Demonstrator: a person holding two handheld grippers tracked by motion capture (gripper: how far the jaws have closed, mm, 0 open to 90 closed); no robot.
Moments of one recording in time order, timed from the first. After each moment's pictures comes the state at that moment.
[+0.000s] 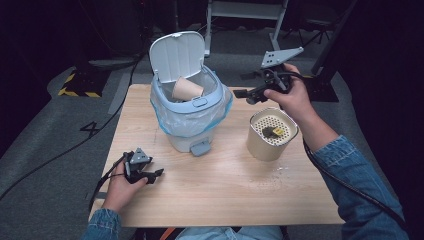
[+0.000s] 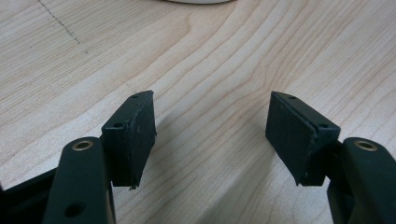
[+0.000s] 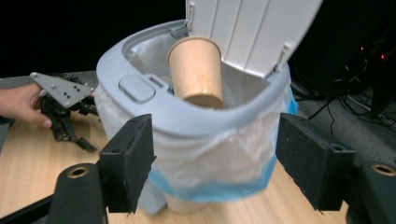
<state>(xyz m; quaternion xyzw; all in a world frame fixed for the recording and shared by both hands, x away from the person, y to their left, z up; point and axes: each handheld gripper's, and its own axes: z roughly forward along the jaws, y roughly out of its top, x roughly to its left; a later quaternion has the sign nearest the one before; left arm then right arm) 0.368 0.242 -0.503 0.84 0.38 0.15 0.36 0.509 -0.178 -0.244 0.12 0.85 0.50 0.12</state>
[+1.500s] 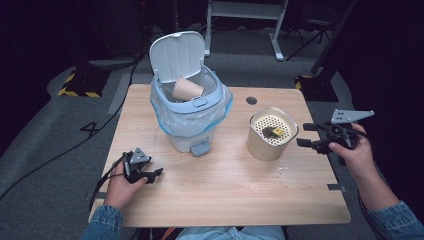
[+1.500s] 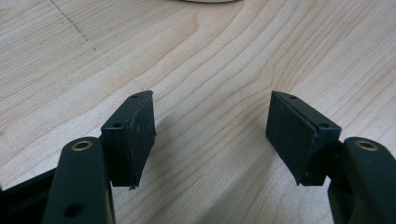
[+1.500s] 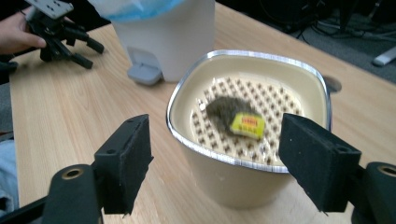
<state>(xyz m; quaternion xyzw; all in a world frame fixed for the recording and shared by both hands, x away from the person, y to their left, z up) 0.368 0.243 -0.503 0.84 0.38 0.15 0.35 0.423 -0.364 -0.349 0.26 0.83 0.47 0.10</state>
